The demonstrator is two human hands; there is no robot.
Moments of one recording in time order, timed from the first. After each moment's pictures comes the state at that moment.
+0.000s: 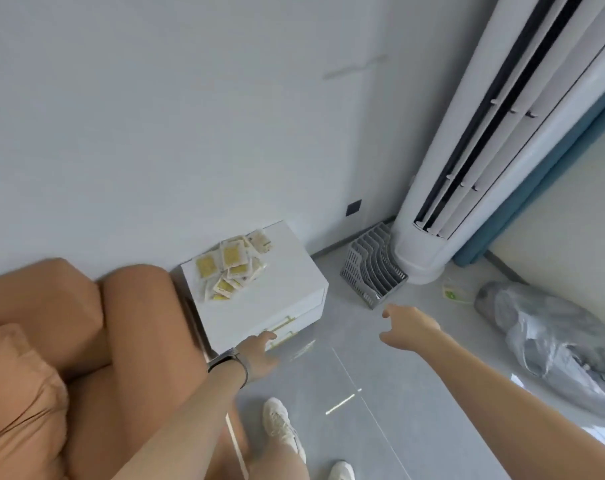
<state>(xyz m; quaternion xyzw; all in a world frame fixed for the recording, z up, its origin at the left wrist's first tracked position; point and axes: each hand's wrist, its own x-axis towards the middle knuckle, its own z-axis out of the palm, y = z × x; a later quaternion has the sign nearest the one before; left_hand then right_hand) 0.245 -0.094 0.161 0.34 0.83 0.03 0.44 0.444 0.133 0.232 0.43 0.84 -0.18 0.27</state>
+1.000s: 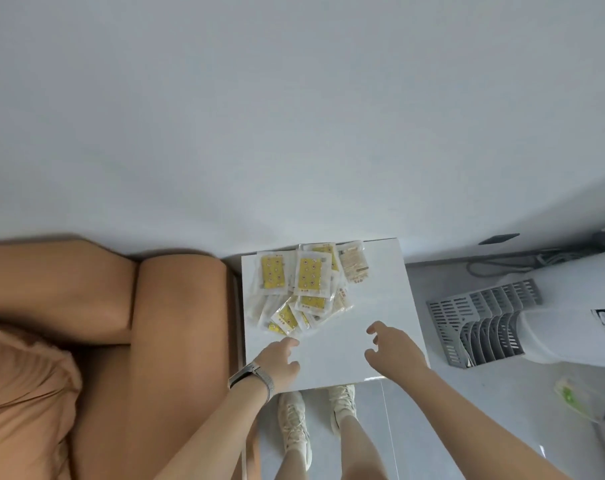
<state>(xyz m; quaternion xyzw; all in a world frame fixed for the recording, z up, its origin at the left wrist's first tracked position) -0.010 -0.033 0.006 0.11 0.83 0.17 0.52 0.066 0.188 0.026 0.28 0.85 -0.23 0.37</state>
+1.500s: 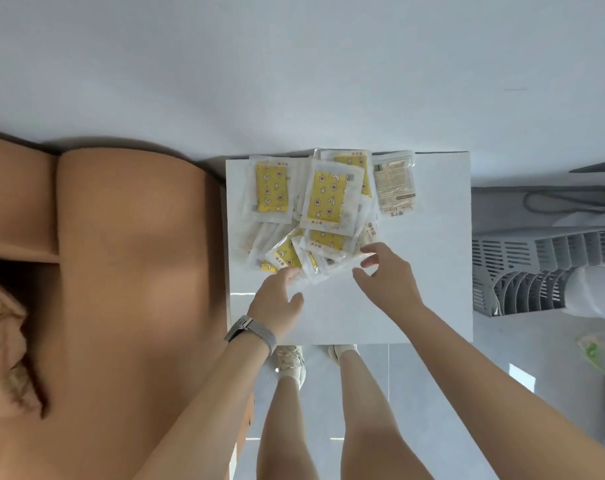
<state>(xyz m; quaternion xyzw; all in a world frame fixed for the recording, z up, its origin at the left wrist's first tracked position) -0.019 -0.017 -0.108 -0.02 0.84 0.27 0.47 0.014 0.176 -0.114 0.33 0.81 -0.38 0.29</state>
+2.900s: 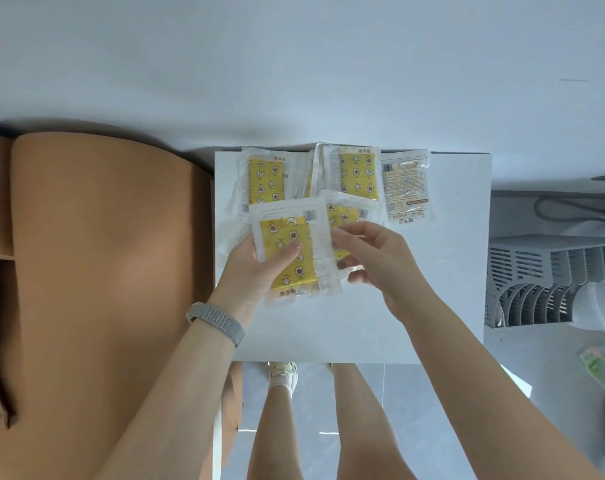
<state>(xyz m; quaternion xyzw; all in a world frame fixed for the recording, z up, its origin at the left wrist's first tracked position) -0.076 -0.009 -0.097 -0.23 0.65 0.63 0.37 -0.044 0.168 -0.085 0.40 0.58 -0.66 0.24</state>
